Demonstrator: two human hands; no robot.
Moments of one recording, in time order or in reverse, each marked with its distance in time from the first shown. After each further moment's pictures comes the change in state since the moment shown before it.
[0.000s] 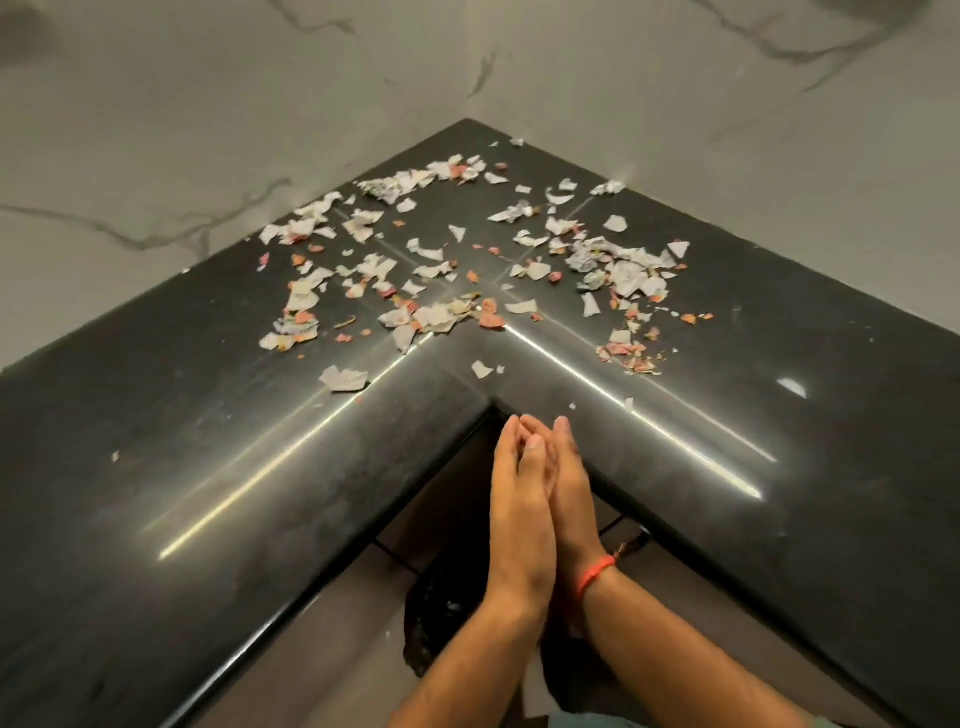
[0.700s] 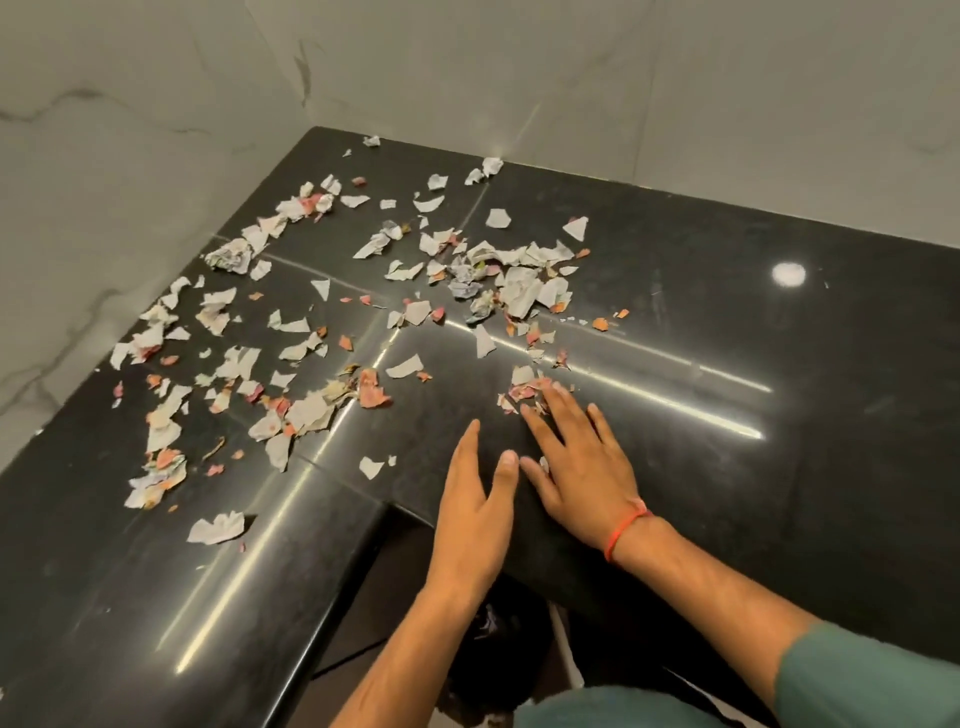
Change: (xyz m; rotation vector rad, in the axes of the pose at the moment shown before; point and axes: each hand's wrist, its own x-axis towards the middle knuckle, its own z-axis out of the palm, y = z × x) left_hand 0.136 -0.010 0.087 0.720 -0.188 -0.018; right_hand 0.136 -0.066 -0.176 -1.710 0.117 -0.412
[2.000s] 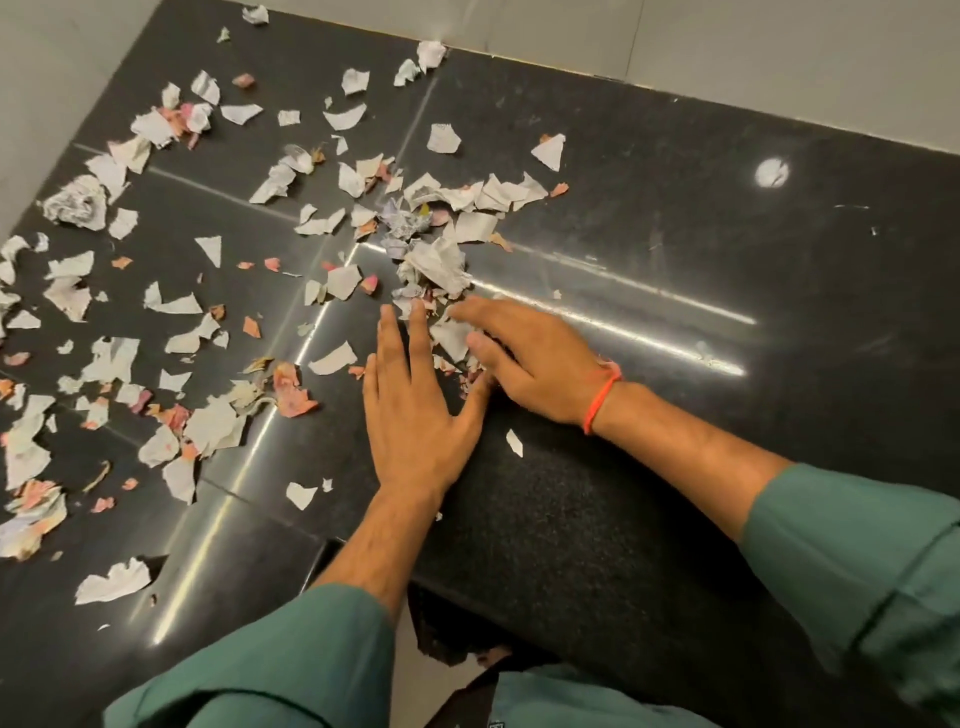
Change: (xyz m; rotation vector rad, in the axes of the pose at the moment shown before) left_hand 0.138 -0.011 0.016 0.711 0.230 0.316; right_hand 0.125 0.042 -0.025 0.445 -0.021 -0.231
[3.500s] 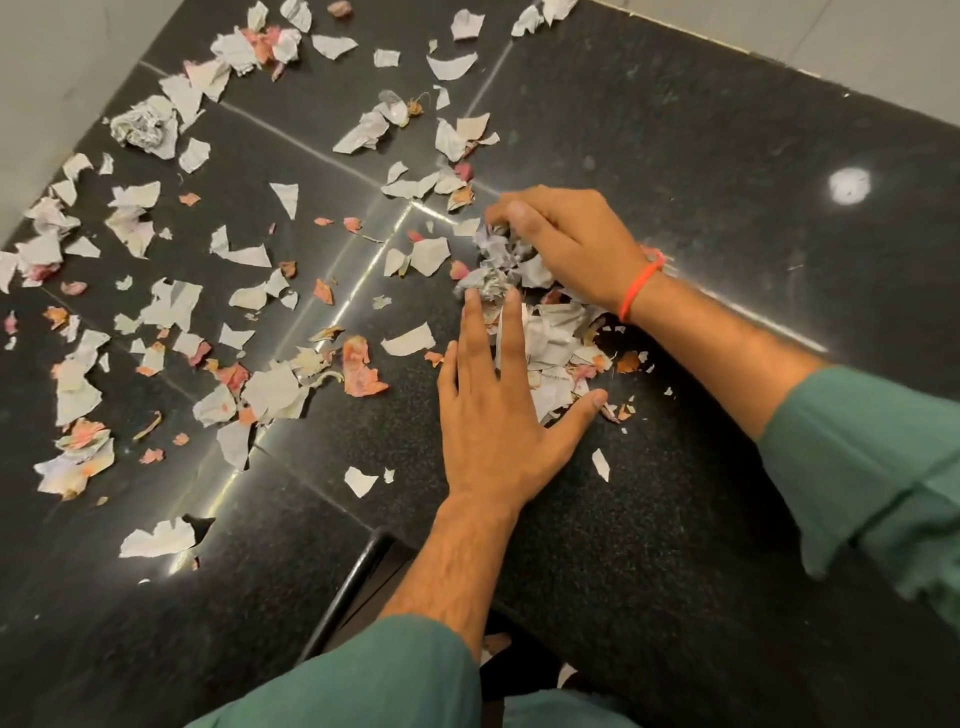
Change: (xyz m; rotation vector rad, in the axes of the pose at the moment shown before) left_hand 0.002 -0.001 0.000 0.055 -0.025 -0.001; right_hand 0.126 0.009 0.001 0.095 -0.033 0.073
